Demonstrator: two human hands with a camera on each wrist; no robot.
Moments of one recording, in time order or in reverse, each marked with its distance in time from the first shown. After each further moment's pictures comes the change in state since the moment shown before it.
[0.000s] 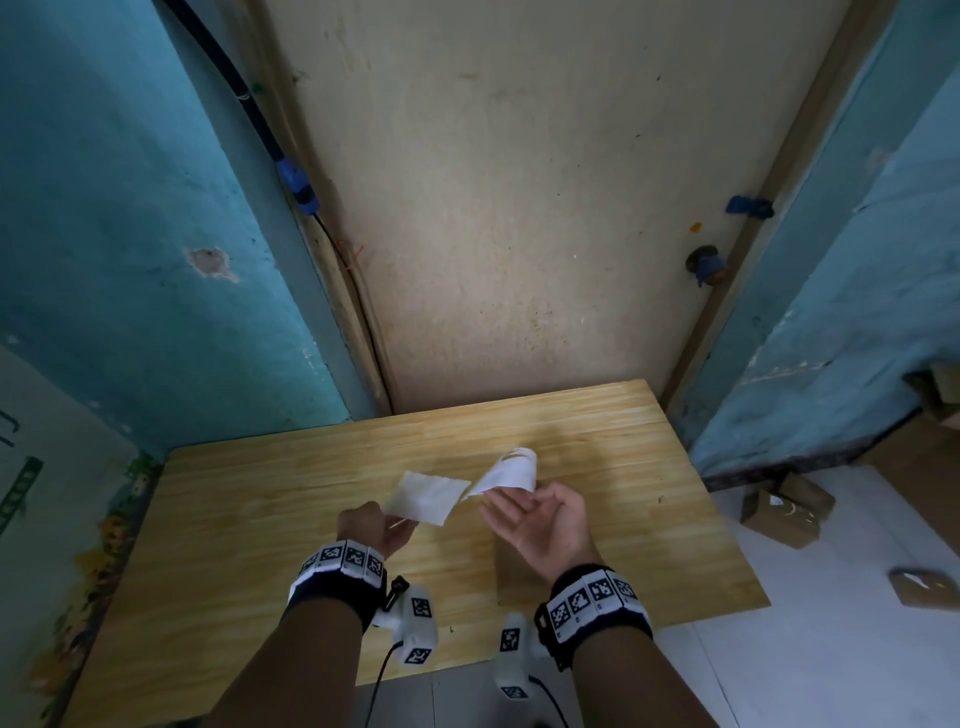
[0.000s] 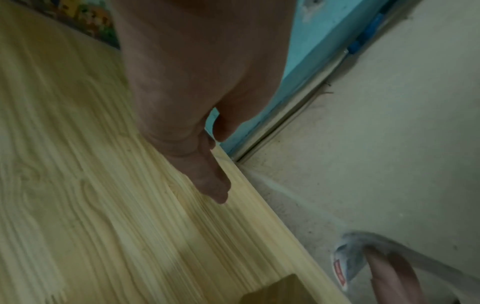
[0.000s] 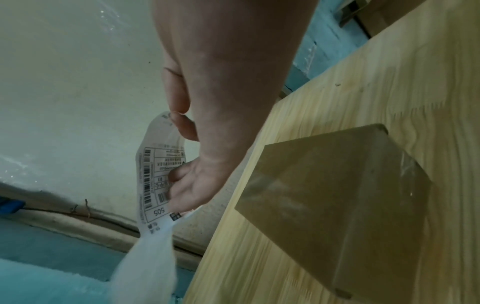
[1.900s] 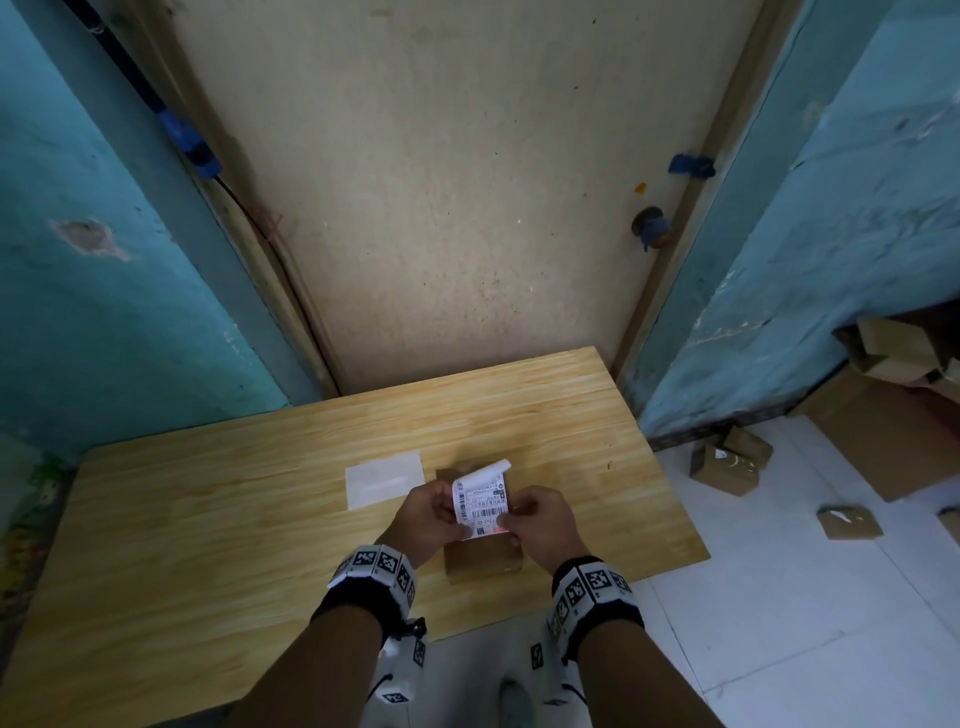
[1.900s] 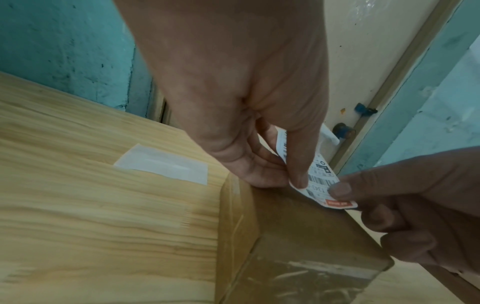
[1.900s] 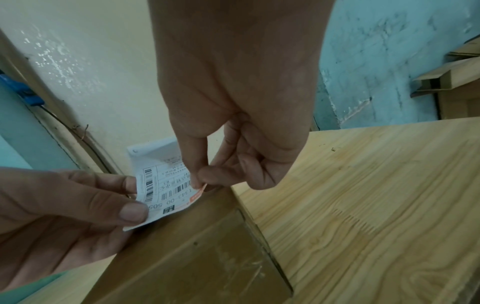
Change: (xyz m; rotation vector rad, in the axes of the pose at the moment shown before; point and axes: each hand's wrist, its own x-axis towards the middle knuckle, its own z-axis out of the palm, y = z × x) left_hand -0.029 -0.048 0.092 0.516 -0.640 0.436; right_hand 0.000 -0.032 -0.078 -1.333 0.311 -0.266
